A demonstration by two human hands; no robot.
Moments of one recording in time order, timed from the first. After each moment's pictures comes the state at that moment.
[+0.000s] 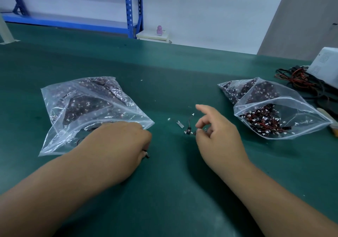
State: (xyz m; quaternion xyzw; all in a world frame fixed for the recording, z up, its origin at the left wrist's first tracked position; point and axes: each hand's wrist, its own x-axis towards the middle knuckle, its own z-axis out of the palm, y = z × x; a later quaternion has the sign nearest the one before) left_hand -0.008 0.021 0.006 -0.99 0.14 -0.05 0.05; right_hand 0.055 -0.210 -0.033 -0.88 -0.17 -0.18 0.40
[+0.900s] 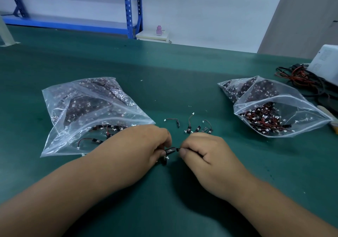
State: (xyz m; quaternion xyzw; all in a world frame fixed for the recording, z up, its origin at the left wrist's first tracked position) left_hand -0.008 -0.003 0.006 -0.97 0.19 -0.05 -0.15; right_hand 0.017 -0.204 -0.023 -0.87 -0.32 -0.09 0.36
